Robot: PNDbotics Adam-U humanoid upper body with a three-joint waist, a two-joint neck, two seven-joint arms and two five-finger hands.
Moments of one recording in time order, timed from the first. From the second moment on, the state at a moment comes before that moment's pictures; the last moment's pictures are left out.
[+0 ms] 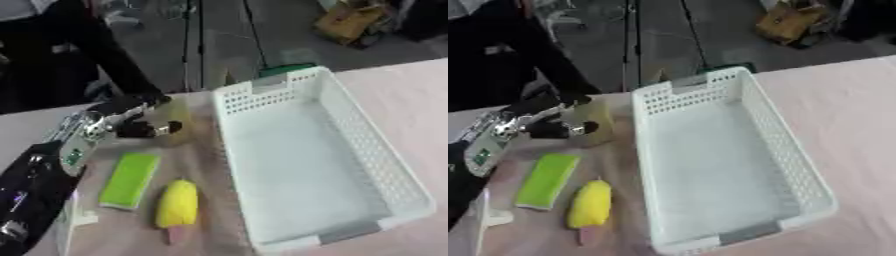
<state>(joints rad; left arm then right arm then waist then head) -1.03 0.60 -0.14 -0.93 -0.79 -0.24 -0.39 -0.20 -0.61 -0.22 -1.98 0.43 -0.27 -0.87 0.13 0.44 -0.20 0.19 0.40</state>
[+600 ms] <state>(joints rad) -1.05 0.60 -0.14 -0.93 -0.80 -0.25 -0.42 -0.19 -0.60 -0.22 -1.98 0.43 -0.27 -0.87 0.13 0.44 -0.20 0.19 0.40</state>
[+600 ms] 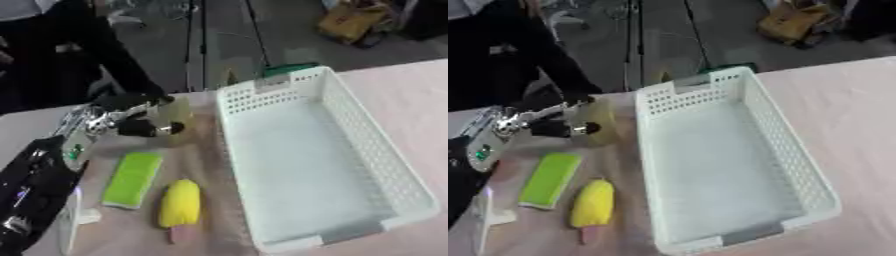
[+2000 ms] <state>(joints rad) -1.05 0.59 -0.14 -0.91 -0.85 -0.20 -0.36 -0.18 -0.58 -0.22 -1.98 0.43 -0.27 -0.89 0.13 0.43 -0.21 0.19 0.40</state>
